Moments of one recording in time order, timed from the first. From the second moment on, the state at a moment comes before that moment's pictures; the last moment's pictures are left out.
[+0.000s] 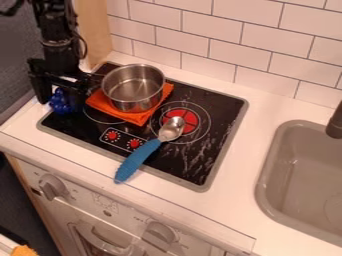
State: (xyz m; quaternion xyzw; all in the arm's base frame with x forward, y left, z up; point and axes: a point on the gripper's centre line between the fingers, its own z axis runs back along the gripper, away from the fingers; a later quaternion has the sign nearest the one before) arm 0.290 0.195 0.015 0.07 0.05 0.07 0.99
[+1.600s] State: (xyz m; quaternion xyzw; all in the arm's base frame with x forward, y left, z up) arm 0.371 -0.050 0.074 0.02 -0.06 -0.15 0.99
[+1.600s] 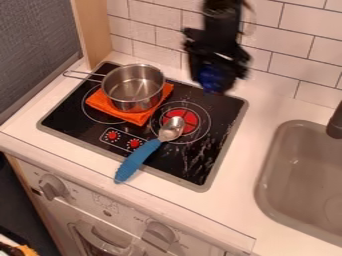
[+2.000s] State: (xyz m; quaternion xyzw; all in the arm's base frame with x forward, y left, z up) arm 0.377 -0.035 0.038 0.06 -0.01 -0.14 0.99
